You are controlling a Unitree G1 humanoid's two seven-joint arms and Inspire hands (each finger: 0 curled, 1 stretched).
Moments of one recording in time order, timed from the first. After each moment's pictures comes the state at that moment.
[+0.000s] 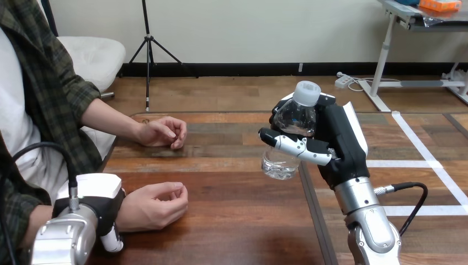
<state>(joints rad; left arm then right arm) -0.09 0.58 -0.30 -0.10 1.15 0.40 -0.71 -0.37 -0.08 -0.05 0.74 0.06 -0.76 0.21</state>
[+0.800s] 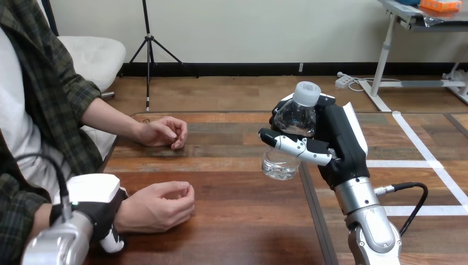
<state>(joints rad) -0.03 0.60 -0.27 -0.08 1.05 0.33 -0.52 -0.37 -0.08 -0.05 0.74 0.06 -0.75 0.21</state>
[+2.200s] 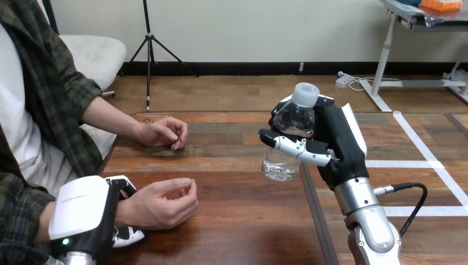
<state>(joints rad) 0.11 0.45 -0.19 0.23 0.79 -0.05 0.43 -0.37 -0.08 -0.05 0.74 0.06 -0.74 0.21</state>
